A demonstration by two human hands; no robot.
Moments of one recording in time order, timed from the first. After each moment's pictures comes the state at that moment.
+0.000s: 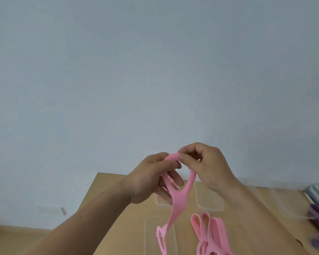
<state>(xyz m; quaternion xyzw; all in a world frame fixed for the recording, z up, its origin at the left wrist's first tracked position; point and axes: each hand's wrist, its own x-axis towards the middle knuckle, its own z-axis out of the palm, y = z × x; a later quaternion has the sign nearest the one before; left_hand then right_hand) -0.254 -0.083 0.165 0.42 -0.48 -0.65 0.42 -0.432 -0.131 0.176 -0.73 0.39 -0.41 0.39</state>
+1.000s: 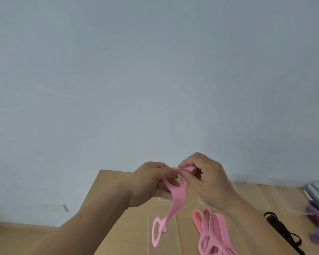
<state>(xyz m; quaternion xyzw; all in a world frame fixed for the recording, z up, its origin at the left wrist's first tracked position) -0.244 -0.069 0.149 0.47 -0.43 -0.66 0.39 -0.432 -0.107 0.145 -0.83 0.34 -0.41 0.20</state>
